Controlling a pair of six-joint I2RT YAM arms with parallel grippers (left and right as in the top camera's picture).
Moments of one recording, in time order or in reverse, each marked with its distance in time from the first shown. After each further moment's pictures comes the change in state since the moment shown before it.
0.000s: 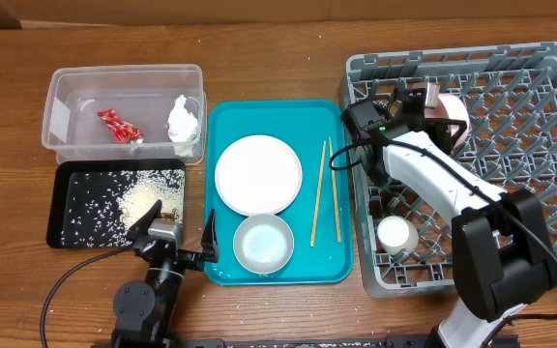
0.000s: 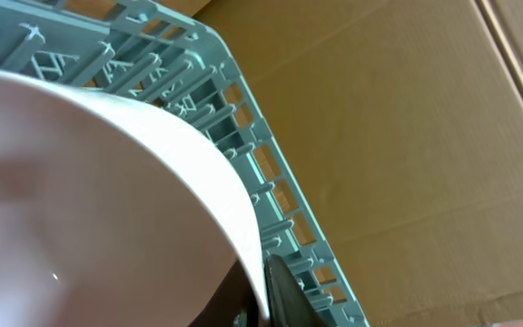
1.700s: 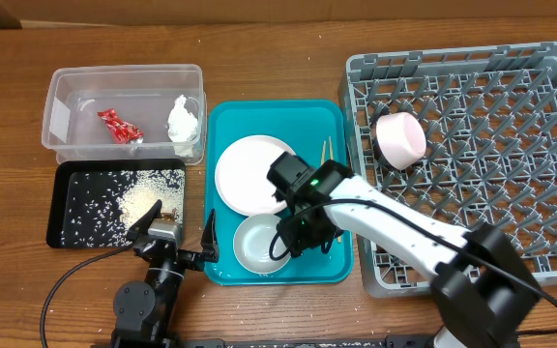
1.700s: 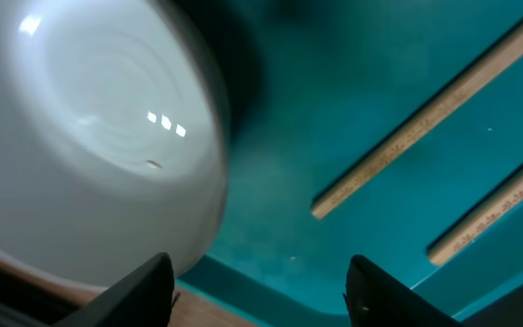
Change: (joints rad) left arm 0.000 0.000 0.000 0.000 0.000 0.000; right arm 0.411 -0.049 -0.012 -0.114 -1.578 -0.262
